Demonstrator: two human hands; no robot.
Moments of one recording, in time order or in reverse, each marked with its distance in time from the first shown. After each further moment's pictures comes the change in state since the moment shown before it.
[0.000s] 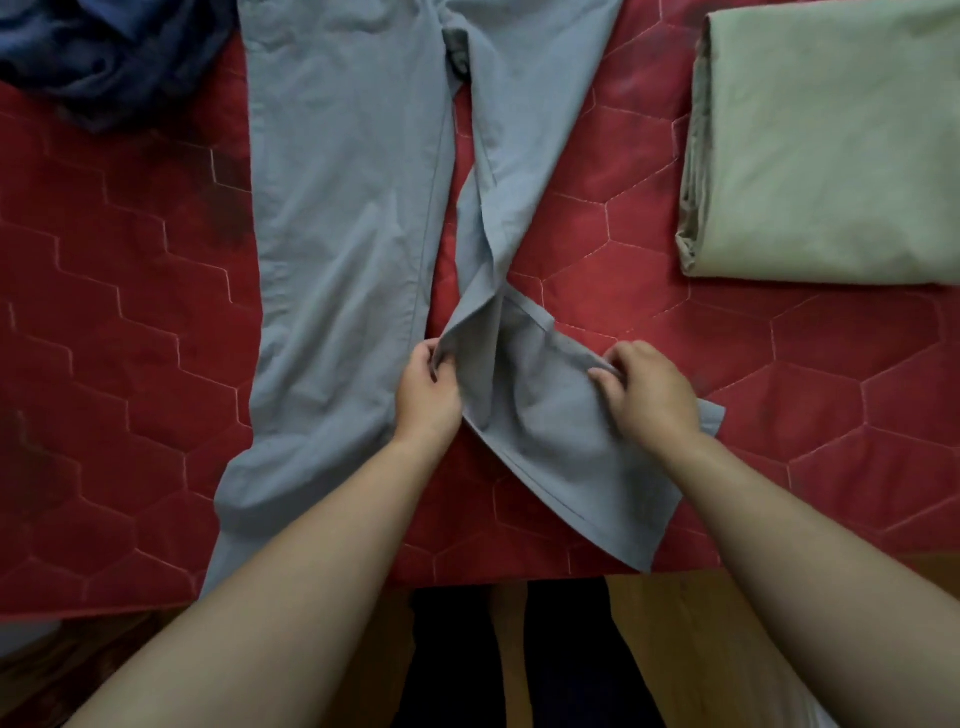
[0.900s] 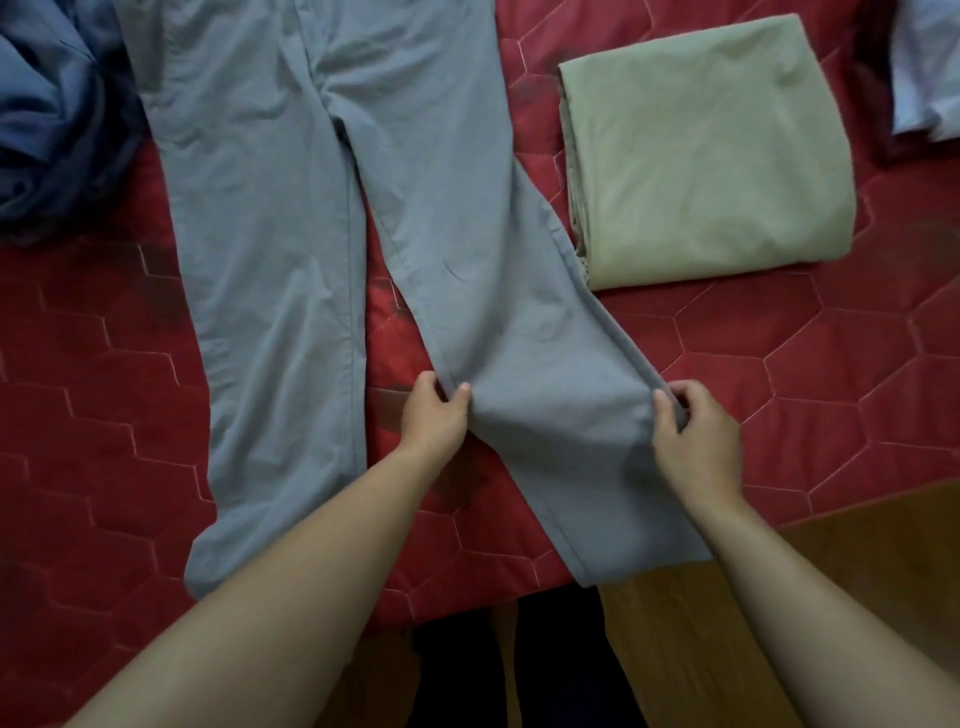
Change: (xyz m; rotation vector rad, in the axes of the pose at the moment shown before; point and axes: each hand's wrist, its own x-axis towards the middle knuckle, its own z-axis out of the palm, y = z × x) left_hand -0.002 0.024 0.053 0.156 -0.230 -0.084; right_hand -0.066 0.048 -0.052 0.290 0.388 0.395
